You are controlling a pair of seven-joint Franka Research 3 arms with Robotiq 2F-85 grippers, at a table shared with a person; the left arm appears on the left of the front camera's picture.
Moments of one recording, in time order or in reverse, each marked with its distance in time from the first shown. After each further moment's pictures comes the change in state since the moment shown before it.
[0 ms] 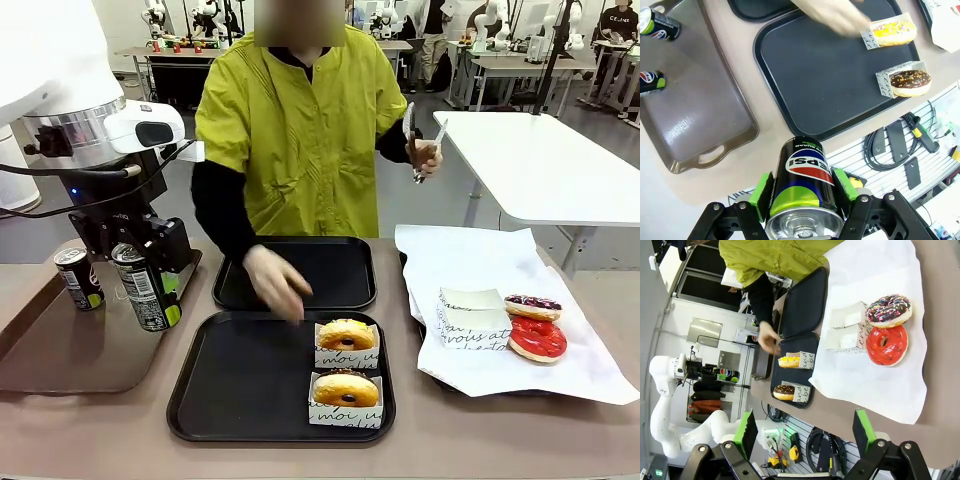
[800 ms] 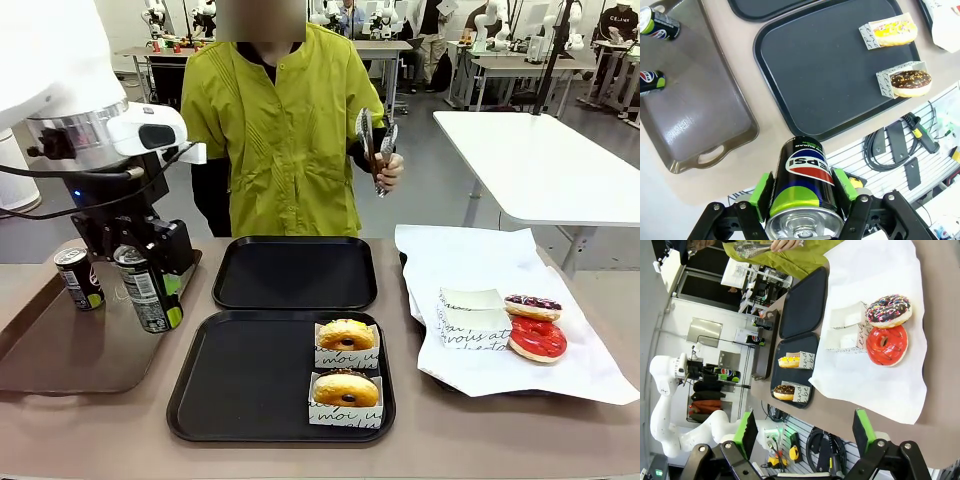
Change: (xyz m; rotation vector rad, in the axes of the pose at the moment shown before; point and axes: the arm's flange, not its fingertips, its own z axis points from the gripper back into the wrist) left arm 0.003 -0.004 -0.006 0.006 0.005 0.002; right arm 0.000 0.000 0.000 0.000 0.000 0.000
